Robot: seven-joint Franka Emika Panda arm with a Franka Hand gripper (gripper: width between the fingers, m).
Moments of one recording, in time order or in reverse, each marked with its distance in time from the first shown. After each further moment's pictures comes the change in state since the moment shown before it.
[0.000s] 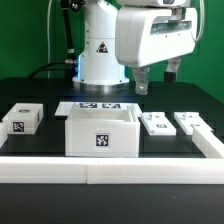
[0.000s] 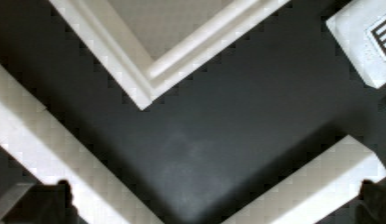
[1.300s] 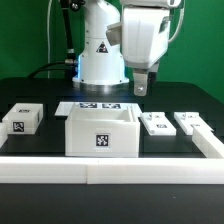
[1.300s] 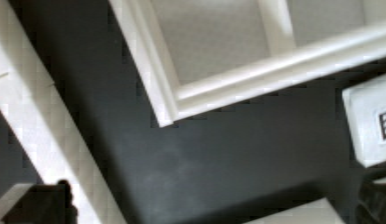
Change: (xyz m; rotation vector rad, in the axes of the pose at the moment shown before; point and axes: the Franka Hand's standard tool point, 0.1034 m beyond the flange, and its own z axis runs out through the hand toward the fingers) arm -0.019 0.010 0.003 -0.029 -0.019 -0.409
